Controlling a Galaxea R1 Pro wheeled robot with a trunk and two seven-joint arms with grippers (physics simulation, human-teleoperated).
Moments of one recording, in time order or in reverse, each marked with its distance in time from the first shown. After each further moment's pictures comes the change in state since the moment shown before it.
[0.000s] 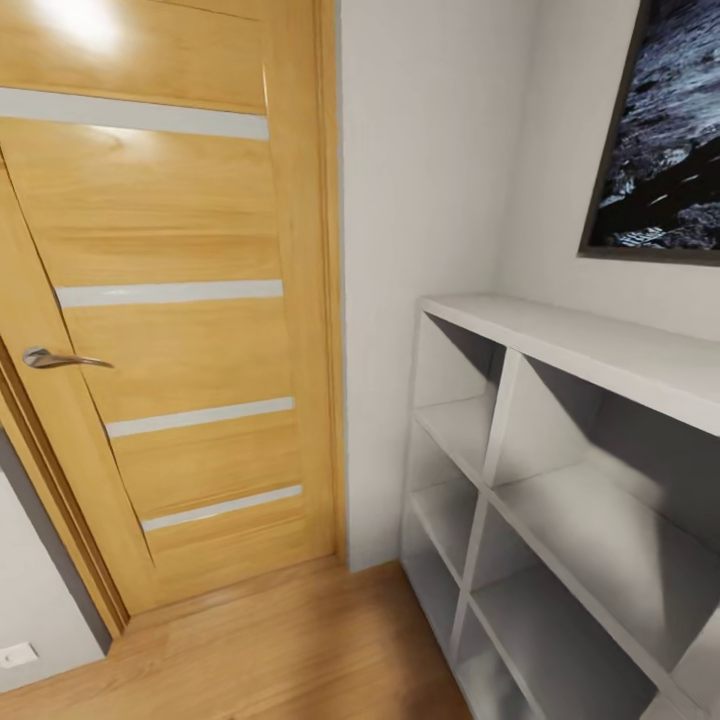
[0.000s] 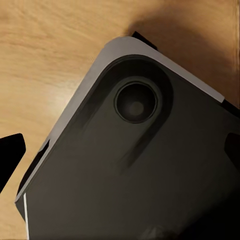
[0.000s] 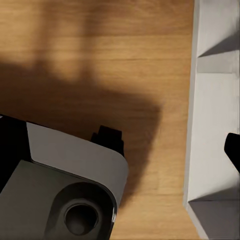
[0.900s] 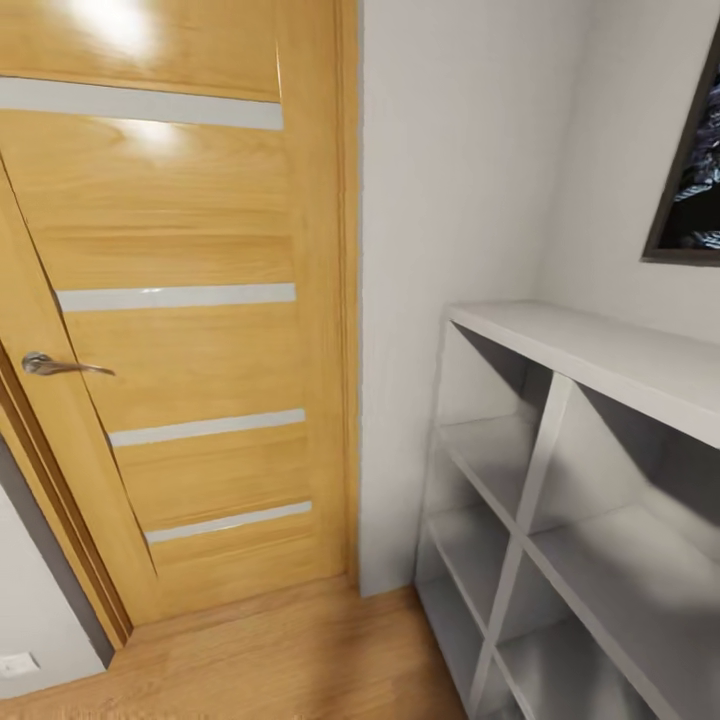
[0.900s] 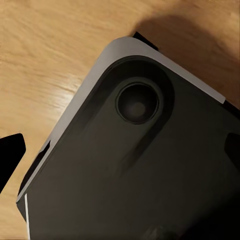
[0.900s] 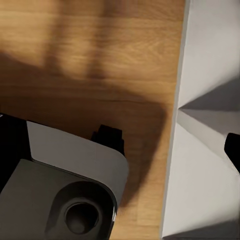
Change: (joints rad) left arm 0.000 0.002 0.000 0.000 0.002 0.000 0.000; right arm 0.000 0.001 0.000 0.000 0.003 0.004 0.000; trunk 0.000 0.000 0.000
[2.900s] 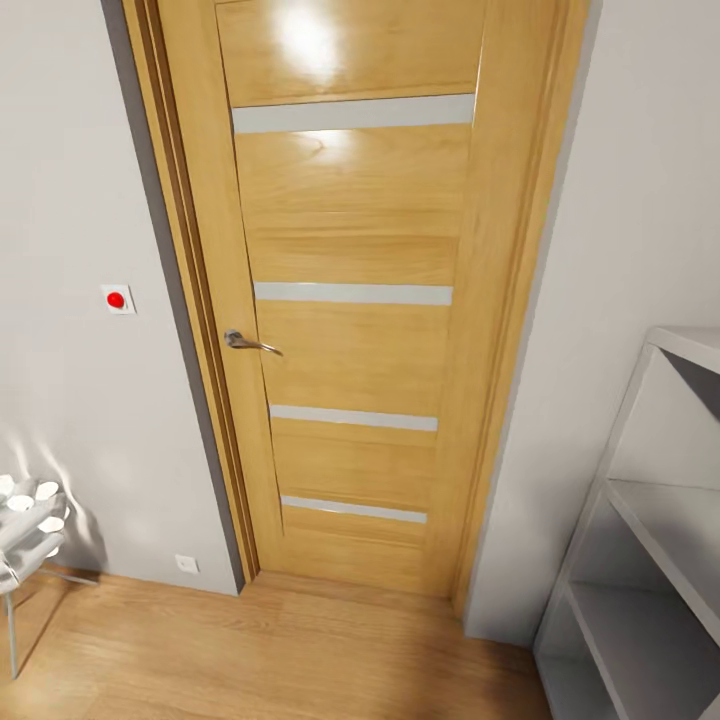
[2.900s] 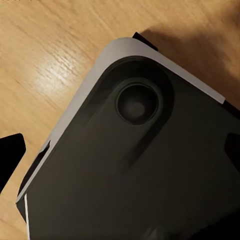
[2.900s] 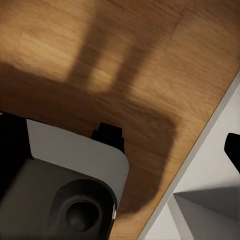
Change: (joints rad) left arm 0.000 0.000 0.000 -0.001 -0.001 0.000 0.000; right arm 0.000 0.000 0.000 0.000 -0.001 0.009 0.000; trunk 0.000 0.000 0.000
